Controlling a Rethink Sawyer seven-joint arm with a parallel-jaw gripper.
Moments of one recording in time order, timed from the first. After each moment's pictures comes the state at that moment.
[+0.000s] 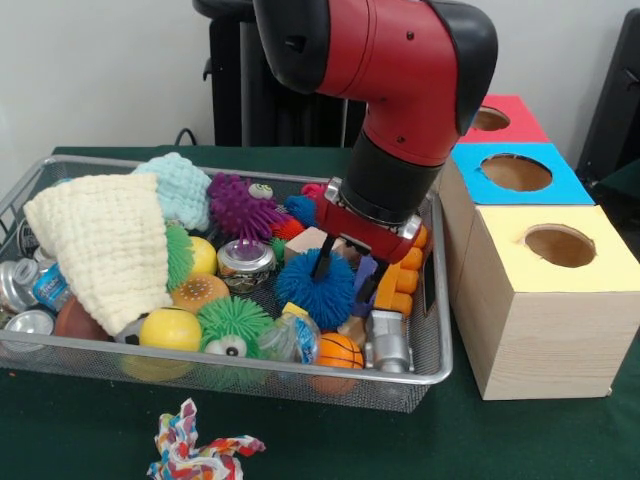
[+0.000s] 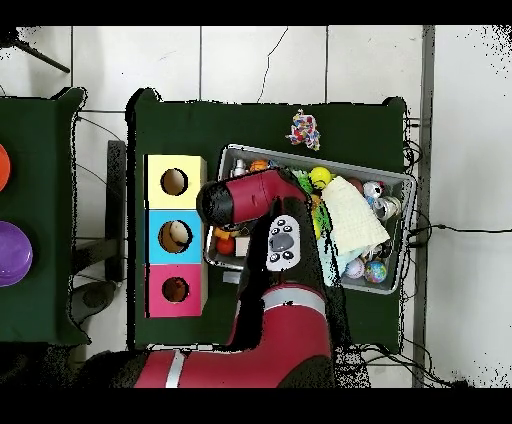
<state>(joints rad) -0.07 -0.37 -0.04 1.30 -0.42 0.69 2.36</state>
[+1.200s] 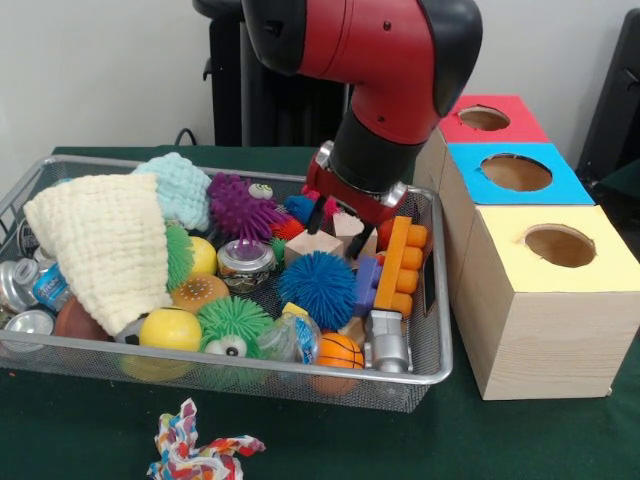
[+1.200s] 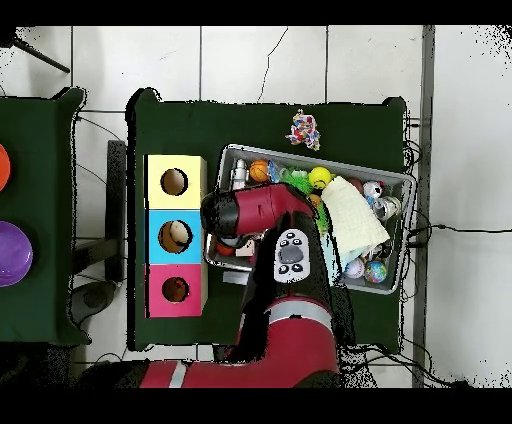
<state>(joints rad) -0.09 -0.41 -0.06 1.41 -0.34 0.80 2.36</state>
